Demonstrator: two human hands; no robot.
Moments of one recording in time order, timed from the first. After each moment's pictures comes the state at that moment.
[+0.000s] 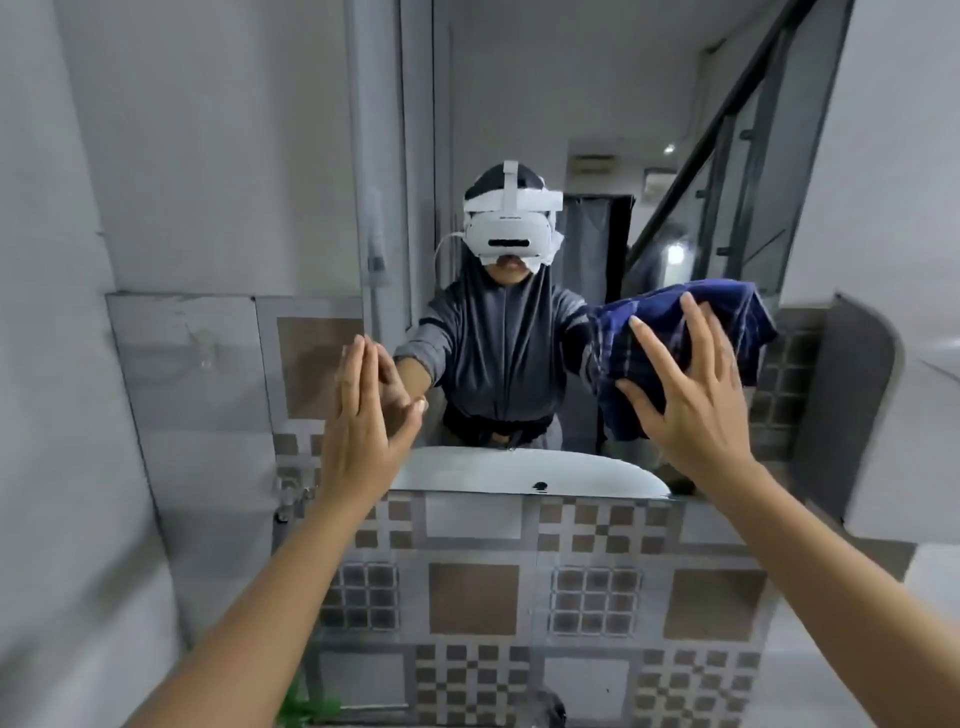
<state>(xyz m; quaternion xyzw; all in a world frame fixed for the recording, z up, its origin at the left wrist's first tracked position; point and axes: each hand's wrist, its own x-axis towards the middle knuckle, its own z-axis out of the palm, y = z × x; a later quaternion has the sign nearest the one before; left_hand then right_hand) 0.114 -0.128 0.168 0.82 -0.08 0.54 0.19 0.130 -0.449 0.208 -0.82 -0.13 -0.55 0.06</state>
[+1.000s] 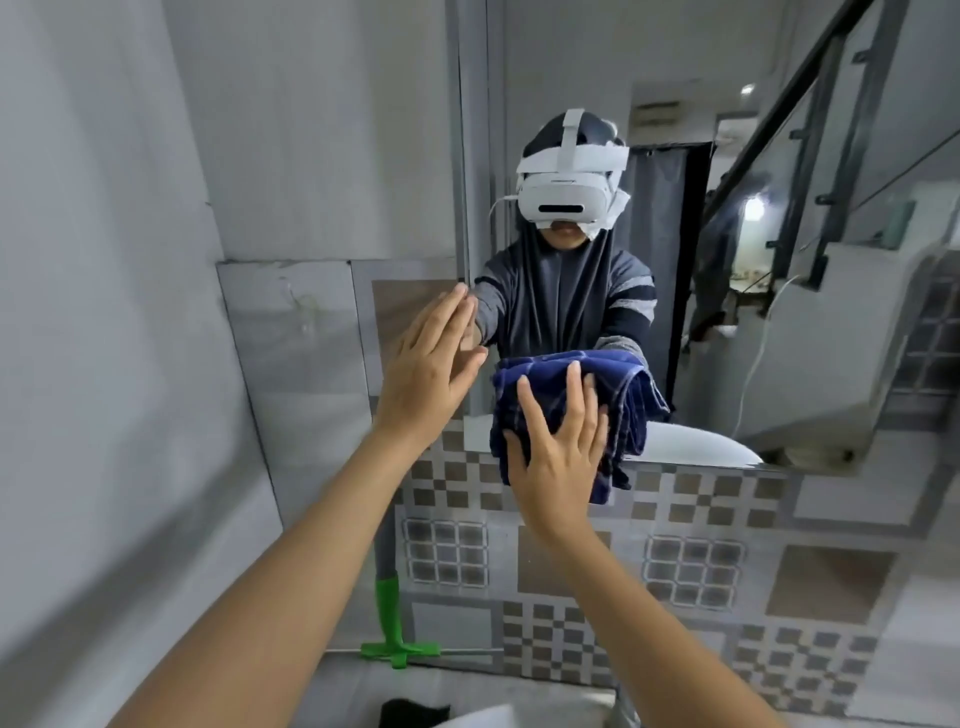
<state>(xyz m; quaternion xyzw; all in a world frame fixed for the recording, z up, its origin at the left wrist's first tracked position) 0.108 -0.086 0.190 0.82 -0.17 0.53 0.09 0.120 -0.225 0.096 -0.81 -0.12 -0.52 0.25</state>
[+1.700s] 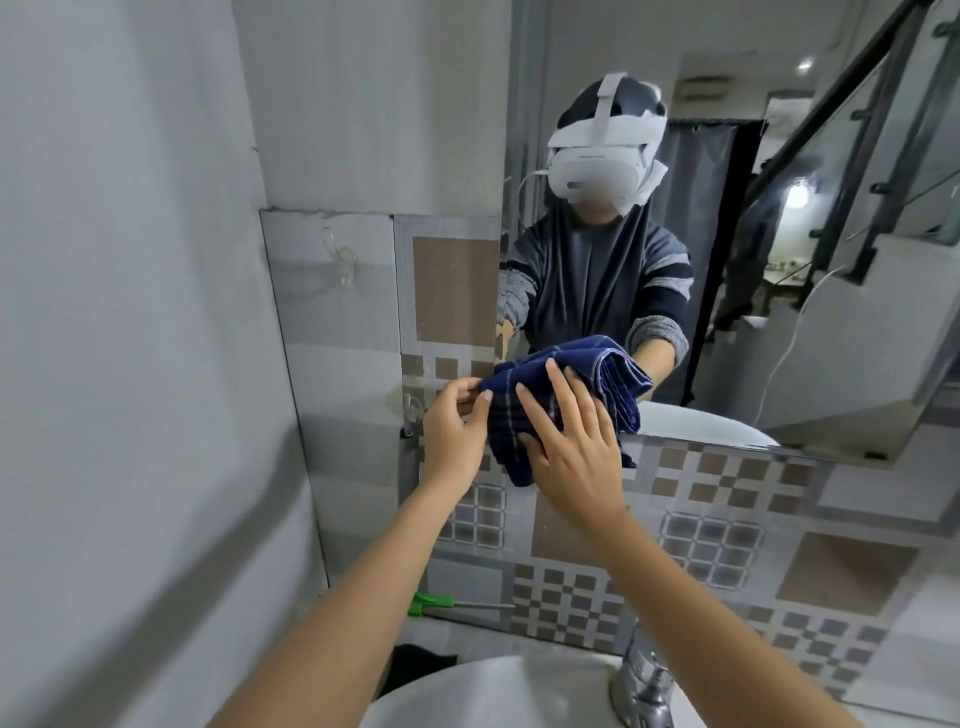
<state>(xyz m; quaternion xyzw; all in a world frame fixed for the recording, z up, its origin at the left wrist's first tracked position) 0.080 -0.107 0.108 0.76 0.03 0.37 0.54 0.110 -0.242 0.080 -0.82 -0.25 -0.50 0.07</state>
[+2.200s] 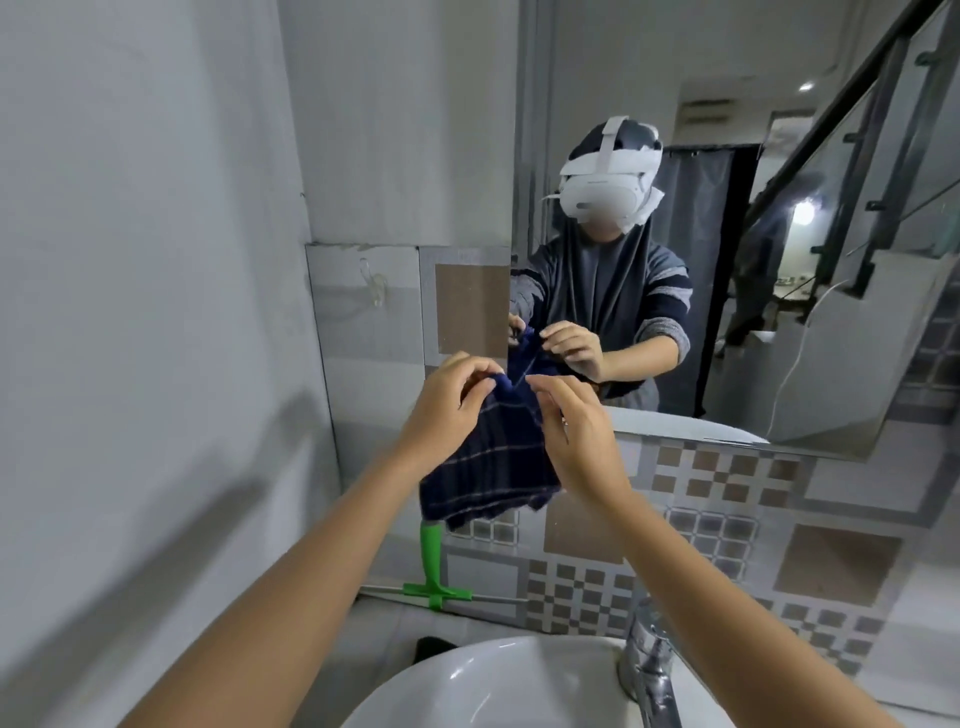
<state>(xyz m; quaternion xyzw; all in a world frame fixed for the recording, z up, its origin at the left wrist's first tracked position) 0.019 -0.081 0.169 0.84 -0.15 0.38 0.35 0.052 -0.239 0.139 -0.79 -0.33 -0.35 0.39</state>
